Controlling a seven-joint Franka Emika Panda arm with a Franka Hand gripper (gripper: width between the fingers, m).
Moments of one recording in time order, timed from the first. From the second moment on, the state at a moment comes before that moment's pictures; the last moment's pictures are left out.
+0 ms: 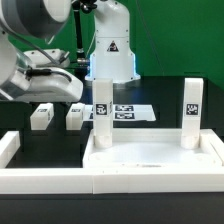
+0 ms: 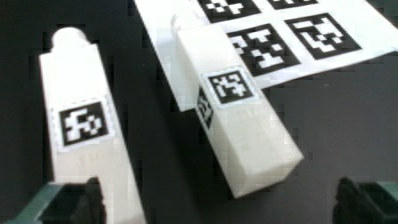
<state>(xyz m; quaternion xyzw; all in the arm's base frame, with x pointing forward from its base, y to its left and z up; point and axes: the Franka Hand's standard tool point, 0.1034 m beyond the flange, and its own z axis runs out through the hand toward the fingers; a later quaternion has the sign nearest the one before) 0.440 -0.154 0.053 -0.88 0.17 0.42 0.14</state>
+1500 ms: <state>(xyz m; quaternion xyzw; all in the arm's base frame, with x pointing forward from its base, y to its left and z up) 0.429 -0.151 0.061 -0.86 0.25 0.42 0.17</state>
